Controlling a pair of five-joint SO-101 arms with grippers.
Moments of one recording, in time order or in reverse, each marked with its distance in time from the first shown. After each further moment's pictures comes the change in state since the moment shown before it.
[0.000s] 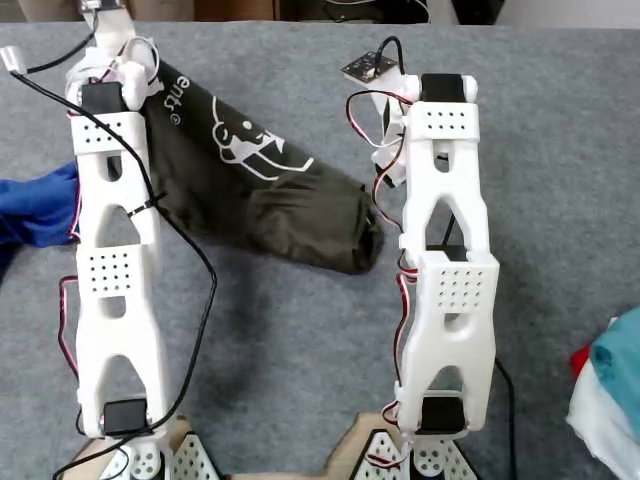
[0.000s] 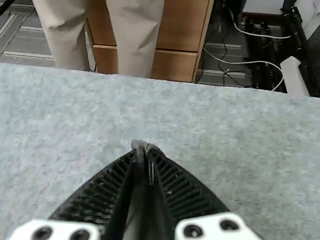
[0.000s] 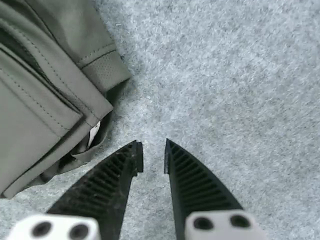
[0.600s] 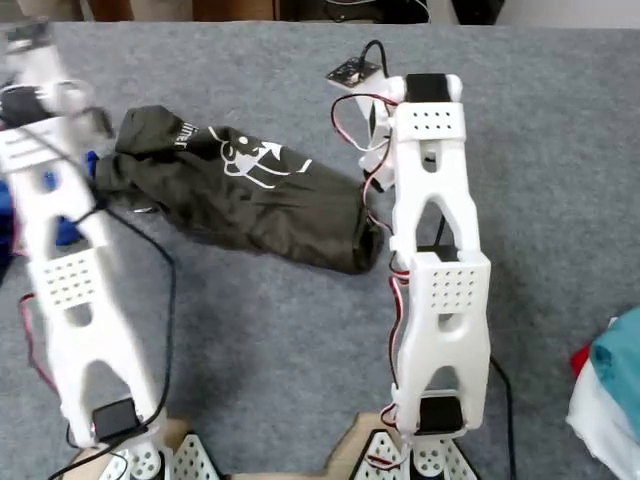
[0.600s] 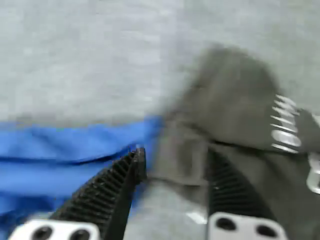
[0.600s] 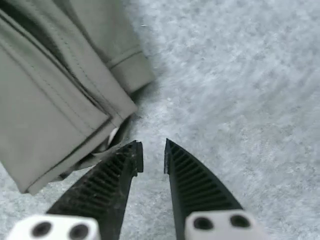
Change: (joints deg) left arm -15.8 -3.3 -7.2 41.9 -1.3; right arm -3.2 0.0 0.0 2.4 0.0
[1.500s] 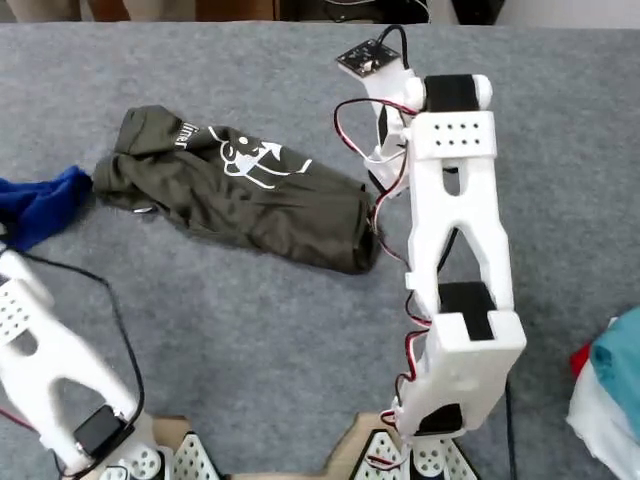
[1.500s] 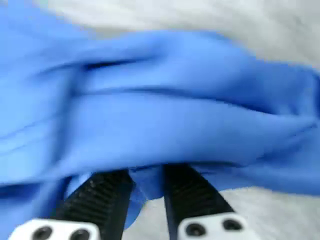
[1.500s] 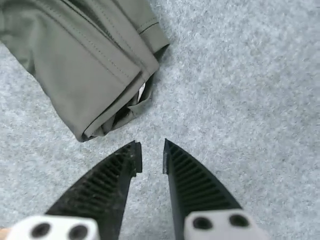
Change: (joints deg) left arm -24.6 10.9 8.0 -7.8 -14.3; right arm -0.6 -30.0 25.3 0.2 -7.1
